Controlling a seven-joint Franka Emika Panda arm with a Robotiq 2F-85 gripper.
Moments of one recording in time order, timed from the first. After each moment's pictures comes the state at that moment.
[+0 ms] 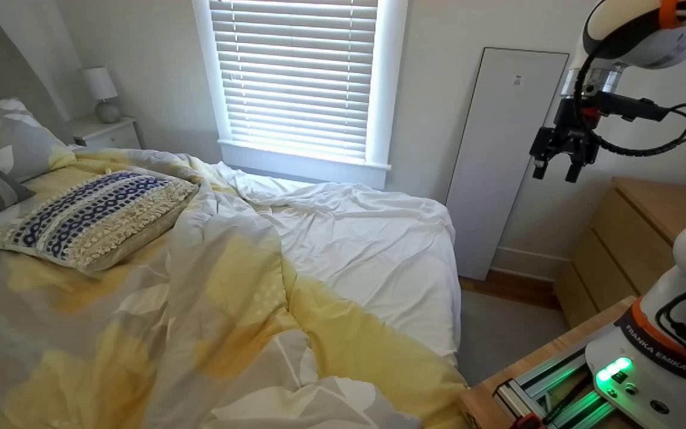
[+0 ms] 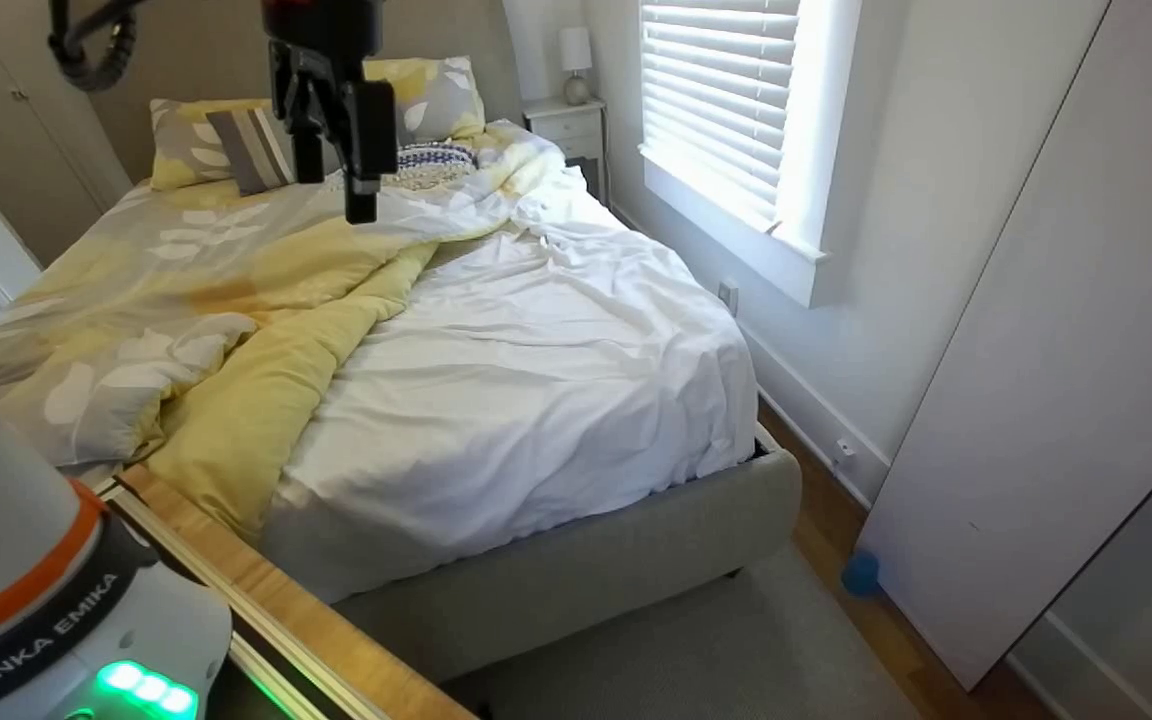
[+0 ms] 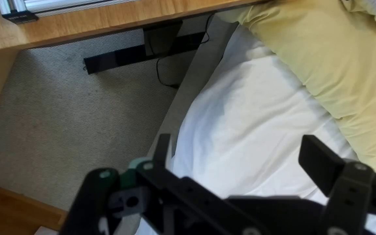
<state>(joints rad) -0.06 -0.63 -0.11 -2.63 0.09 1.78 0.02</state>
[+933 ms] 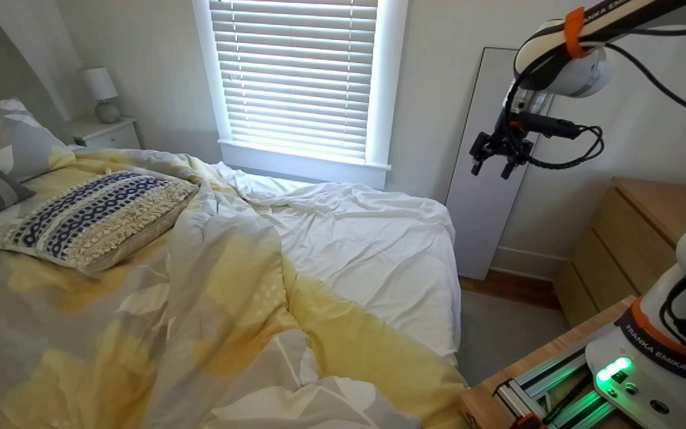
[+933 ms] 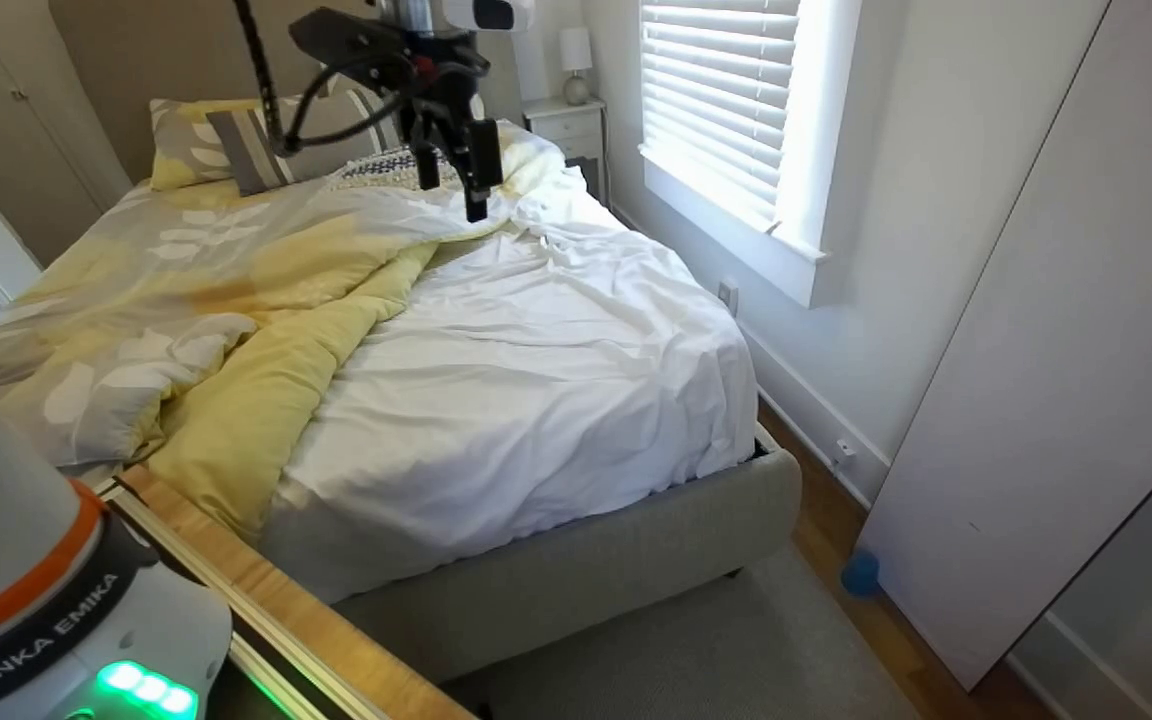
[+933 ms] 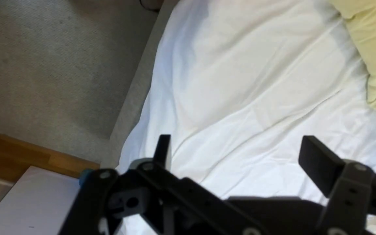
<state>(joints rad) -0.02 -0.26 -0.05 -2.51 0.19 2.25 0.06</state>
